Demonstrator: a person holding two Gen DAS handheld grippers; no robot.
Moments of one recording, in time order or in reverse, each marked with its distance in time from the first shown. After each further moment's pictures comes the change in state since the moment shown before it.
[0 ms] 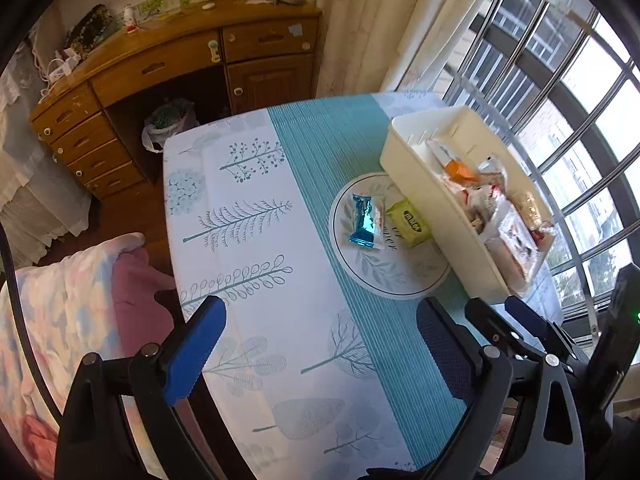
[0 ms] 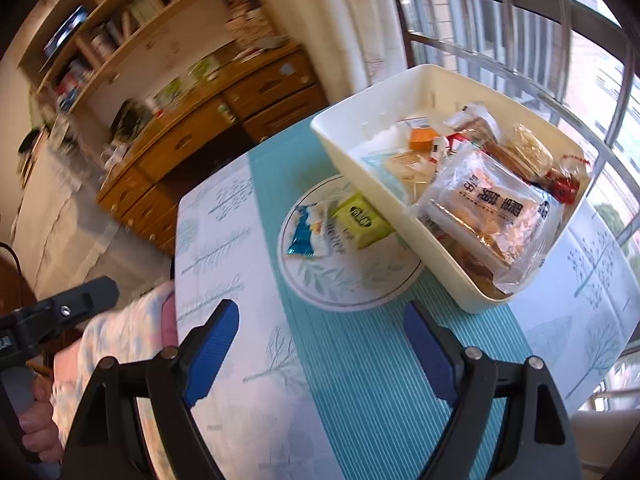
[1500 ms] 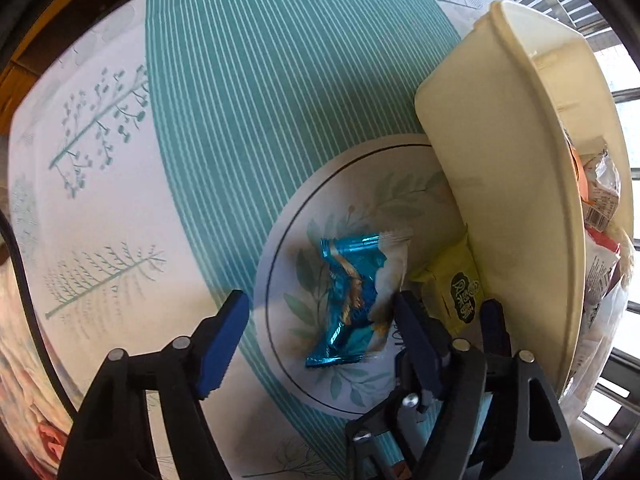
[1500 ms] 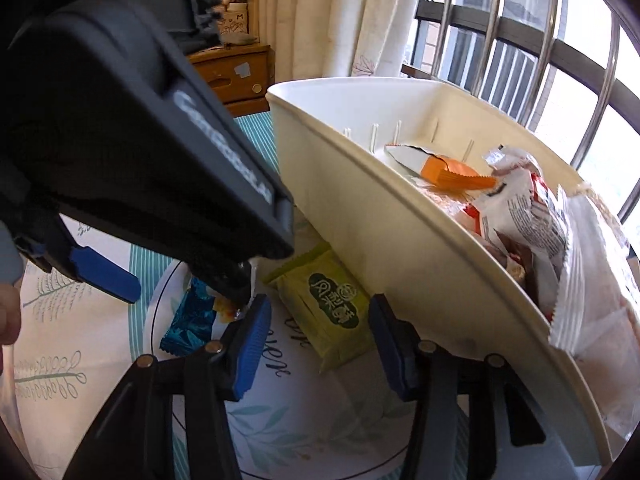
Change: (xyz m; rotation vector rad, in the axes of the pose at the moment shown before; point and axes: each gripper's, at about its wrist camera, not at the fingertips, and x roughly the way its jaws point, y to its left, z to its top) left arm 0.280 -0.042 0.124 -0.043 0.492 -0.047; right arm 0.168 0.014 0.026 -0.241 -0.143 -0.360
